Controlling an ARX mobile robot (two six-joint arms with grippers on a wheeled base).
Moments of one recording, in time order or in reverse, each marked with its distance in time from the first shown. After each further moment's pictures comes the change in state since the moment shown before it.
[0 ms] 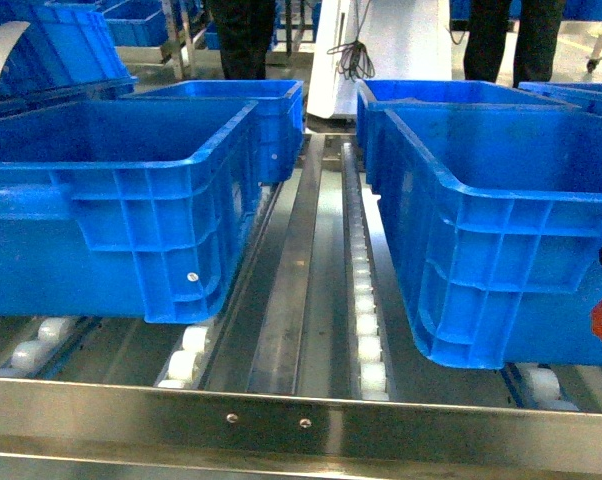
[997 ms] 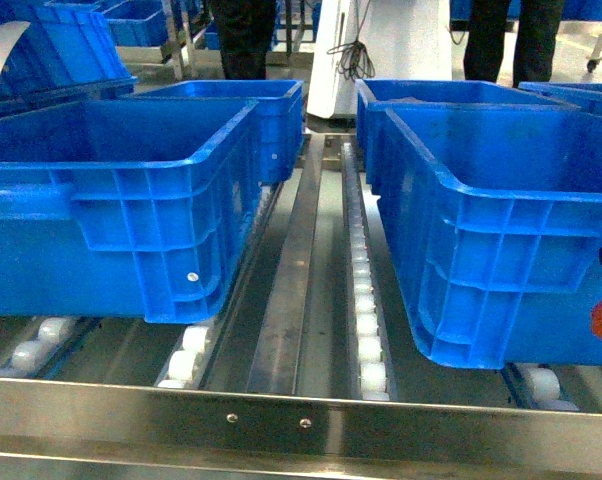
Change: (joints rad) left arm 0.000 0.000 0.000 0.000 0.000 0.000; right arm 0.000 0.000 0.000 0.000 0.000 0.000
